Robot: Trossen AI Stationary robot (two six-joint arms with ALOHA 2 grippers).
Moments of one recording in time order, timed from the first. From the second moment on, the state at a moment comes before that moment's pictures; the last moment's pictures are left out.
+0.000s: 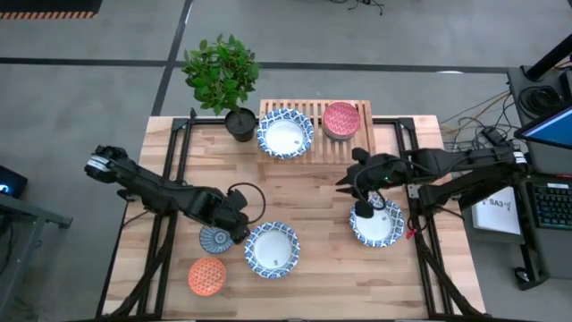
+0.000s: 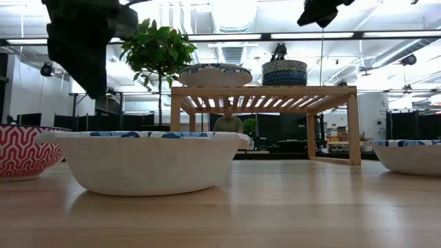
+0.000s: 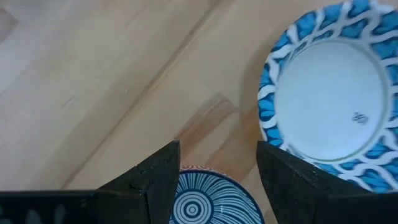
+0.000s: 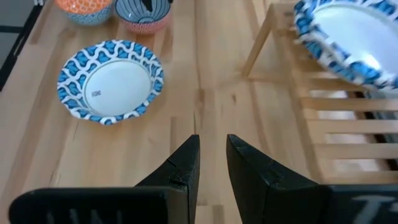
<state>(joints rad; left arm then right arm) -0.37 1.42 1.06 -0.97 -0.25 -1.06 0.10 1.11 1.10 -0.68 0.10 0.02</state>
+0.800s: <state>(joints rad) -0.37 1.49 1.06 -0.96 -0.46 -1.00 0.20 1.26 1.14 -0.59 0.07 0.27</state>
